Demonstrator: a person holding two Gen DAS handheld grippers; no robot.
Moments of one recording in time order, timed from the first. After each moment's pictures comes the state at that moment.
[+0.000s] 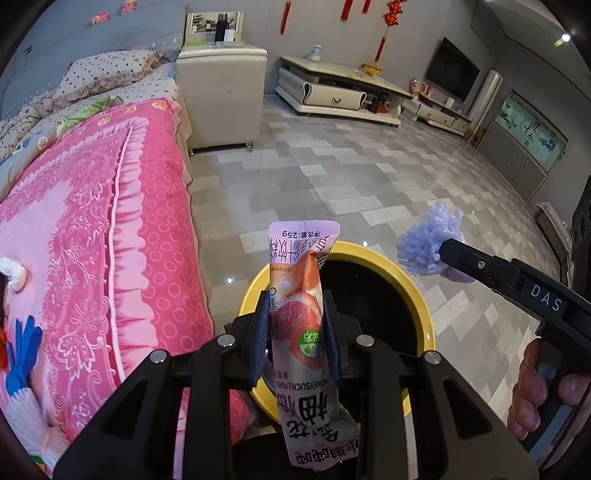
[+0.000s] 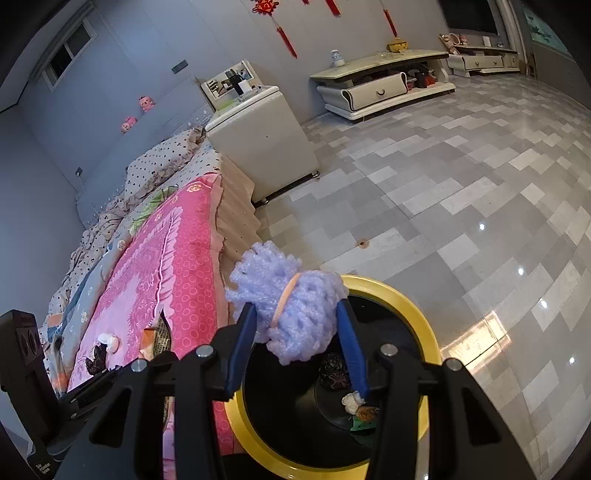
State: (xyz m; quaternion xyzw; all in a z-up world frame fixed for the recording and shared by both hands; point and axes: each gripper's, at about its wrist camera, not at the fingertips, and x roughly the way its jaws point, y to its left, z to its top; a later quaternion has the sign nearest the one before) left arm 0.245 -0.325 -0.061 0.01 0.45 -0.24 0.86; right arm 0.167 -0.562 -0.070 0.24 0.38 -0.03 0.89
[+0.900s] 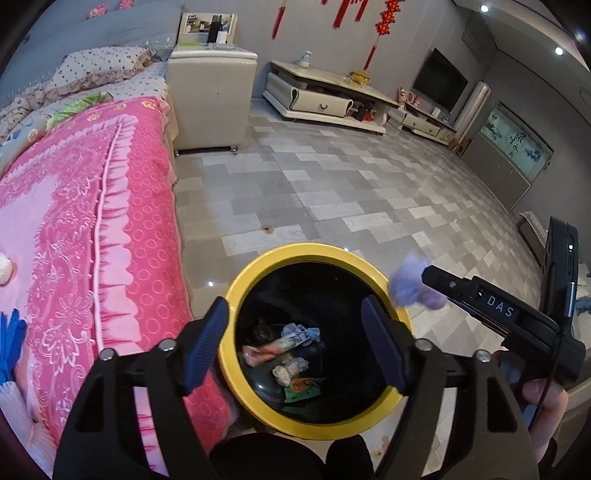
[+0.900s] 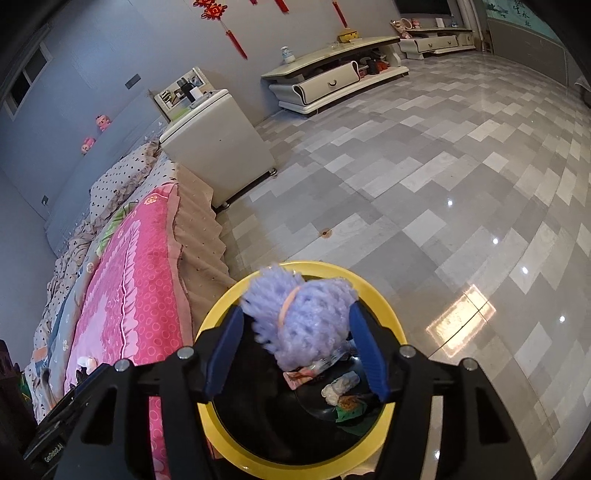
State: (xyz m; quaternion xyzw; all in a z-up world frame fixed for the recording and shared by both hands) left arm 0.235 -0.317 -0.051 -0.02 0.43 -0.26 0.86; right arm 0.149 -0.586 -0.097 0.28 0.39 -0.11 0.87
